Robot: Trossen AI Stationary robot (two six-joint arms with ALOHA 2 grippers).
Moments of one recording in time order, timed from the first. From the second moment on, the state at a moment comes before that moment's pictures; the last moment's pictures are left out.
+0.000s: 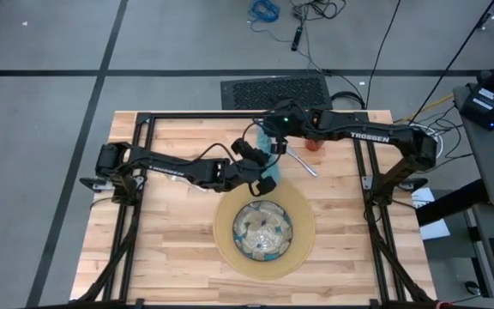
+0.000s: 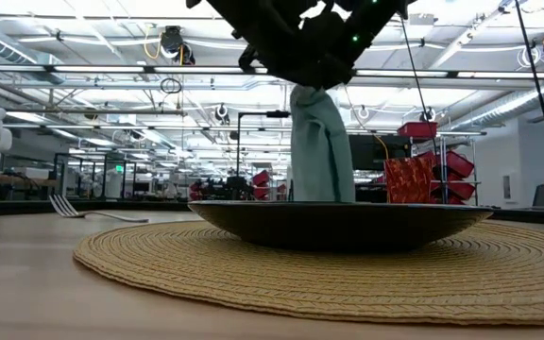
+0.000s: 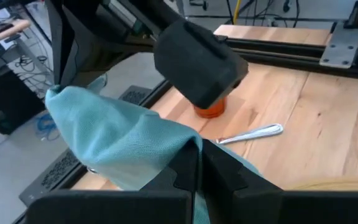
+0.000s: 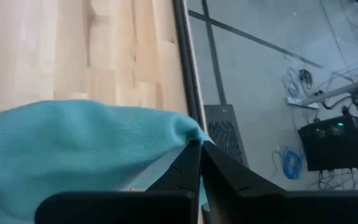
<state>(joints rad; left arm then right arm) -0.04 1.79 1.34 -0.06 -0.68 -0.10 -0.33 1.57 1.35 -0.47 0.27 -0.52</state>
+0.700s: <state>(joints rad) -0.06 1.70 1.06 -0.16 -0.78 -0.34 -0.40 1.75 1.35 -0.32 0.07 -0.54</state>
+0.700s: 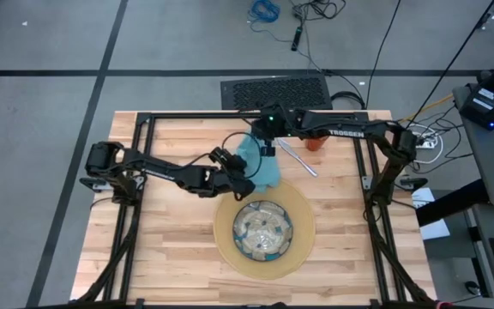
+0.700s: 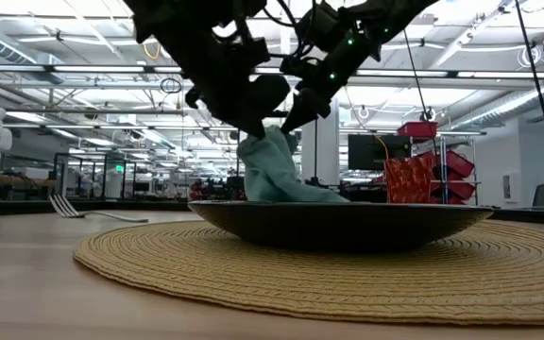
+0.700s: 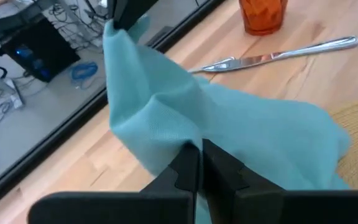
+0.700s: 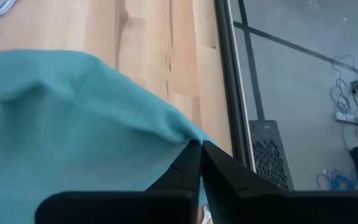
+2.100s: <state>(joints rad) -0.04 1.64 0.90 -0.24 -0.79 -0.42 -0.49 1.87 1.35 -0.23 -0.11 -0.54</state>
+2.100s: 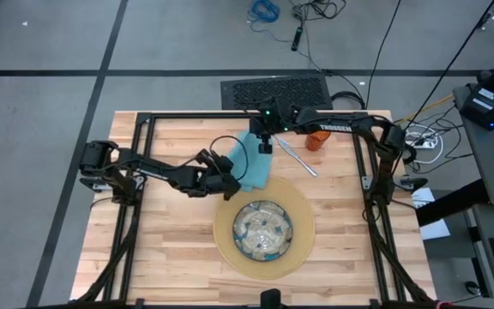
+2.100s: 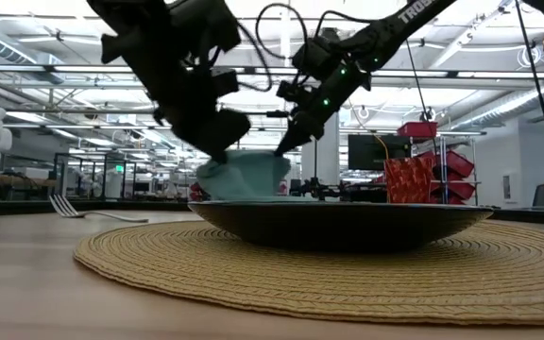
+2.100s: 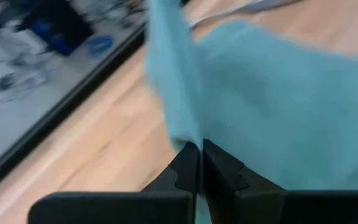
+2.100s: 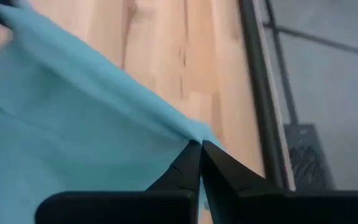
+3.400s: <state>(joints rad) 0.00 1.85 1.03 0.10 -0.16 -0.23 -0.53 1.93 1.35 -0.52 -0.14 -0.58</state>
